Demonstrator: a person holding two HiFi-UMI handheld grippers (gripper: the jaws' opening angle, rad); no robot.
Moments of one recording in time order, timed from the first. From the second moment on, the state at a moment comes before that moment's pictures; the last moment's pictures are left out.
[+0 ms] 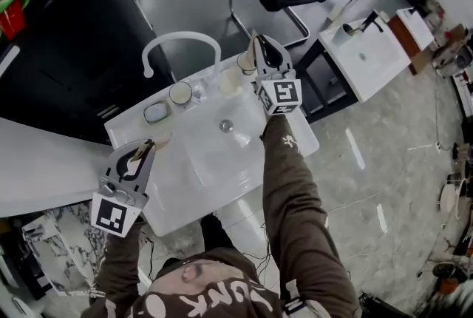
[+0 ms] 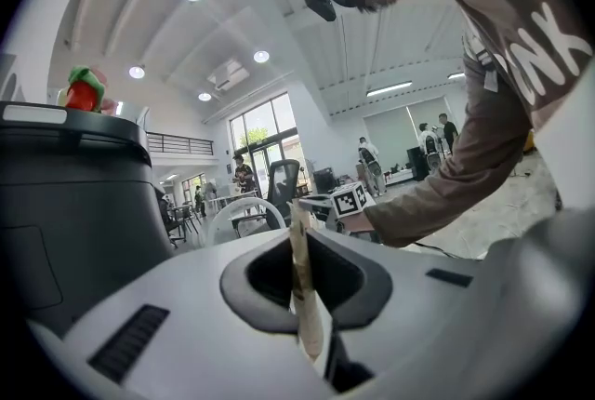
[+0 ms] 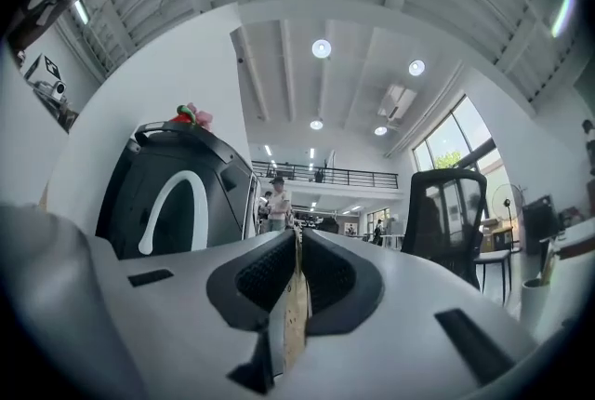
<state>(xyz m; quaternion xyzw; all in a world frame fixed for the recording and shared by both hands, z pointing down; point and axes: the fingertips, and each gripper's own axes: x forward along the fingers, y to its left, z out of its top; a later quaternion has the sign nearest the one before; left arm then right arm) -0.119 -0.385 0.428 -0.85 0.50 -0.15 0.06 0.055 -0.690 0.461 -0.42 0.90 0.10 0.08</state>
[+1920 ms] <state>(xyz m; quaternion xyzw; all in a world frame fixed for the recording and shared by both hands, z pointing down) -0.126 -0.577 0.570 -0.86 0.47 -0.19 0.09 0.084 -0.587 0.422 -0.38 0.90 0.15 0.13</state>
